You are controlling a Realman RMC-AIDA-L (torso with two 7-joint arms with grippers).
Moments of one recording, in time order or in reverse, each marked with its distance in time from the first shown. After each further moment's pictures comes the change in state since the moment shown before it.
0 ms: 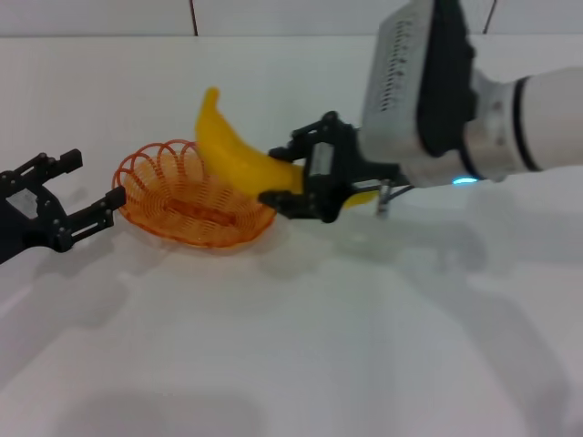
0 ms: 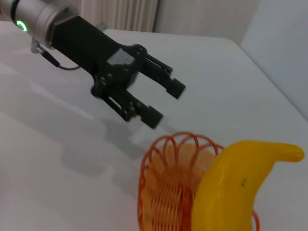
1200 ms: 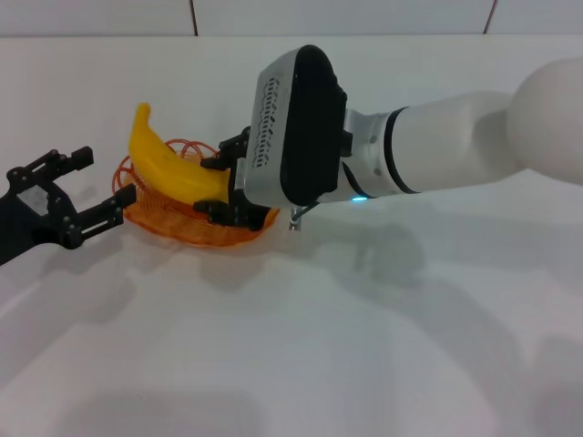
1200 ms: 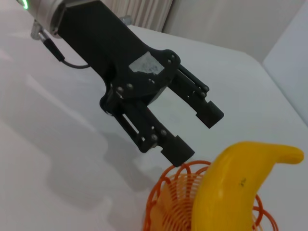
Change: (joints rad) left arm -0.022 0.001 0.006 -0.018 0.004 0.000 0.008; right arm 0.206 0.005 -0.302 0.285 0.082 0.392 -0.011
